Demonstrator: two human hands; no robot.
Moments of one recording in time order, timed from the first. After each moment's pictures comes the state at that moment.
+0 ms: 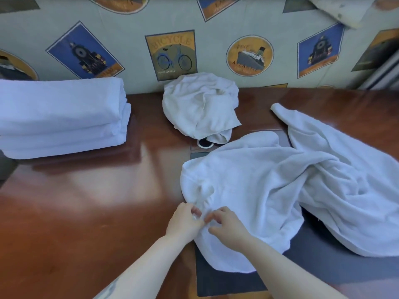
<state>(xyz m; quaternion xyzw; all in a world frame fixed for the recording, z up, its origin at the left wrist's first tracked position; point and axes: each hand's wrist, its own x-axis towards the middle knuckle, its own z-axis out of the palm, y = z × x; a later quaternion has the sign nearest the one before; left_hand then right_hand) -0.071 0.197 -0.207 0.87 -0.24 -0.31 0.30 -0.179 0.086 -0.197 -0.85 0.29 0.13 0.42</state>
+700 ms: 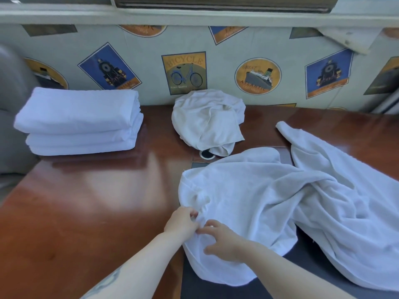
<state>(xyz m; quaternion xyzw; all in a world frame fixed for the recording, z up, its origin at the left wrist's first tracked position) -0.078 0.177 -0.194 0.89 -0.21 -0.30 0.26 -0.191 0.063 -0.181 -0.88 0.14 0.26 0.38</state>
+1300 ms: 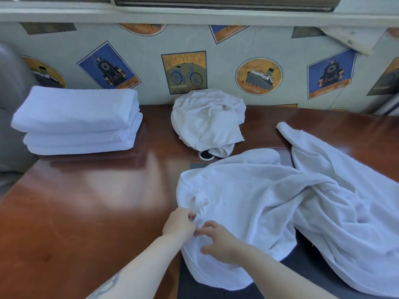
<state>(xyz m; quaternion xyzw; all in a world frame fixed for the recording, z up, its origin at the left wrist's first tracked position) -0.078 0.170 -0.200 0.91 -0.19 -0.28 0.24 -0.185 0.058 -0.194 -0.88 0.14 0.25 0.39</state>
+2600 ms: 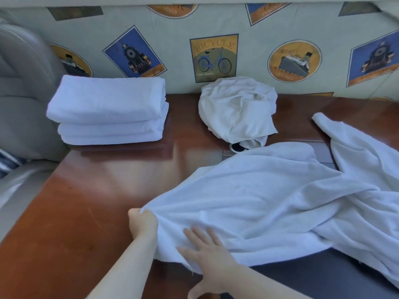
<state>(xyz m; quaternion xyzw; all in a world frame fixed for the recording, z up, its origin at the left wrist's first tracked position) -0.001 0.305 -0.211 0.83 0.28 -0.09 0.47 -0.151 0.175 -0.209 -0.95 -0.10 0.24 0.19</state>
